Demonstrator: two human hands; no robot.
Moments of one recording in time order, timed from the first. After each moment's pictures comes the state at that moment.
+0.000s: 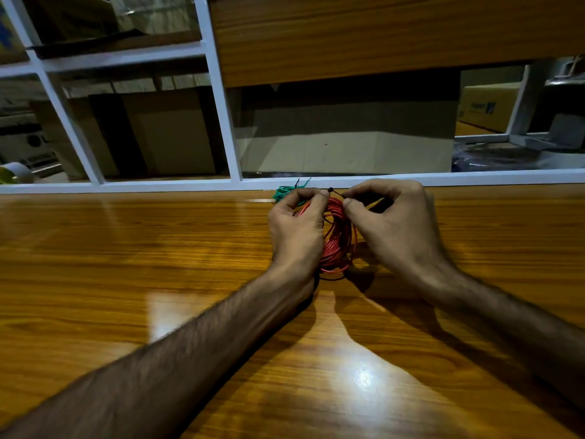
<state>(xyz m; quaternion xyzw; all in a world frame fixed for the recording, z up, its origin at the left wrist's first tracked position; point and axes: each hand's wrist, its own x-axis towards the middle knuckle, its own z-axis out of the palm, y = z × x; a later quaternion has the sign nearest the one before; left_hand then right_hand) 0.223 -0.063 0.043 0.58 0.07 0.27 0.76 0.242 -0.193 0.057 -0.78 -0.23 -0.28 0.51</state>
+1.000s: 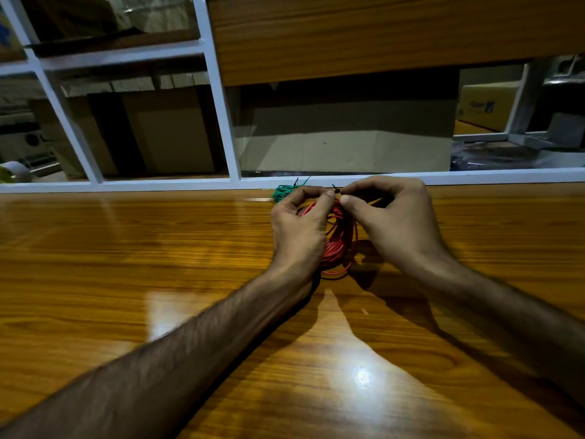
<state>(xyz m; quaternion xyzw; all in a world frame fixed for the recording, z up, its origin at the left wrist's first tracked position) 0.225 -0.064 0.039 0.60 0.02 0.28 0.75 0.241 -0.194 0.064 -0.76 -0.22 -0.21 0.57</state>
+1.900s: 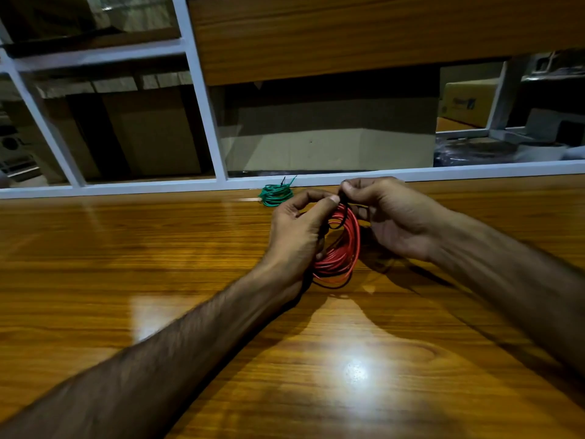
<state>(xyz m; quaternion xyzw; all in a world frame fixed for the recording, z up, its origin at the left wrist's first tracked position) 0.216 -0.071 0.042 0.62 -0.04 0.16 0.77 0.259 -0.215 0.084 -0.64 -0.18 0.19 0.72</state>
